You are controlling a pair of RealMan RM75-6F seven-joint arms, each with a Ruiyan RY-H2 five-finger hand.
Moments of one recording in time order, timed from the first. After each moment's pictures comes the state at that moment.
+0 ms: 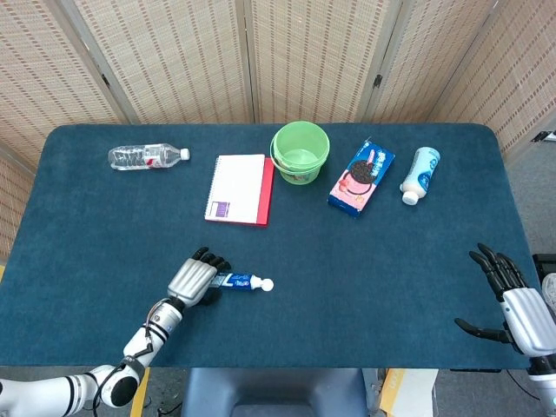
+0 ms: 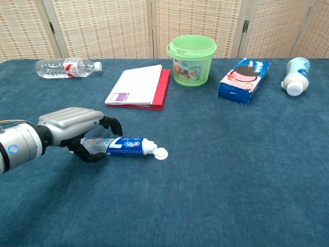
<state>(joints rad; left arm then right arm) -0.66 -1.63 -0.13 -1.48 1.16 0.93 0.48 0.07 -1.00 -0.02 -1.64 -1.66 1.53 0.38</state>
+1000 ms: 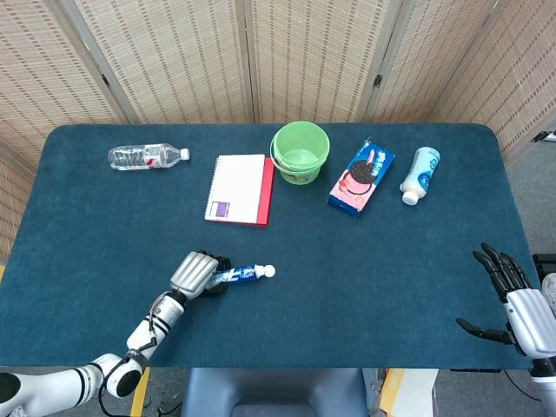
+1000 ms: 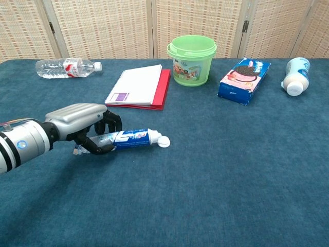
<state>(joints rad) -0.68 -1.69 -0.11 -1.29 1.33 0.96 0.16 0.07 -1.00 -0.01 -1.64 -1.67 1.55 0.39</state>
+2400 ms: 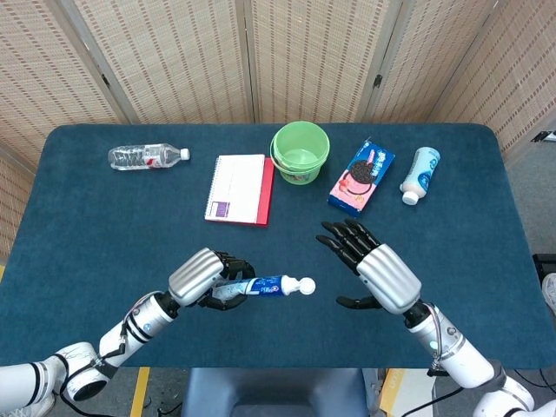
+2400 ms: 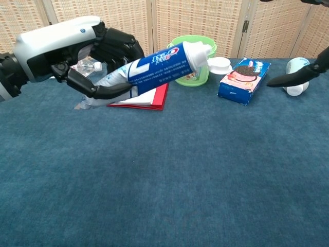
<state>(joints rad) -0.76 -1.38 -0.07 -1.64 1.68 1.18 -0.38 0.47 -1.14 0.15 -1.90 -1.72 1.20 0.04</state>
